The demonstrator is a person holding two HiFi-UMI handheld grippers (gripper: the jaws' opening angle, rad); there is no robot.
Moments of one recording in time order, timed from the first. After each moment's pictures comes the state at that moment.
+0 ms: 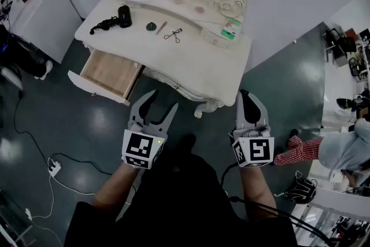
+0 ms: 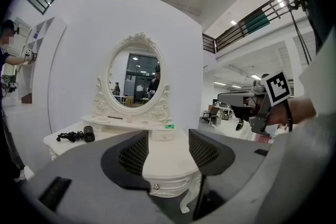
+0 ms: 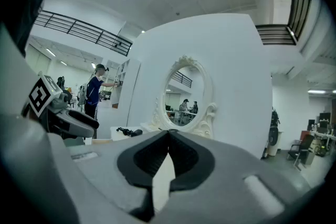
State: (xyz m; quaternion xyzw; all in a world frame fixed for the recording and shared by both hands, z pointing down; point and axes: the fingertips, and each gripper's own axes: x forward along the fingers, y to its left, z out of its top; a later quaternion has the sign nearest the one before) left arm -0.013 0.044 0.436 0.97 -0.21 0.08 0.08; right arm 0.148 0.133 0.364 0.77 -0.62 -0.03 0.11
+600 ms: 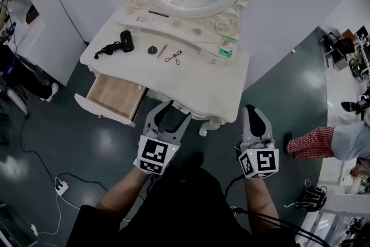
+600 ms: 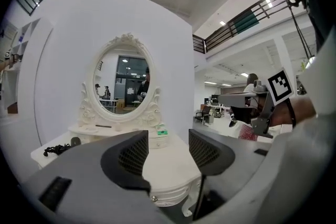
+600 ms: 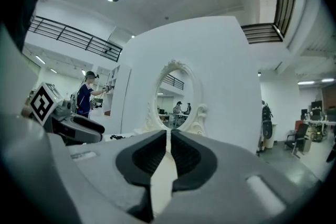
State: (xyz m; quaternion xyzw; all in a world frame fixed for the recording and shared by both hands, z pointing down) left arm 0.023 0.046 0.419 0.98 -0.17 0.08 0.05; right arm 0.167 0.152 0.356 0.80 -0.60 -0.01 0.06
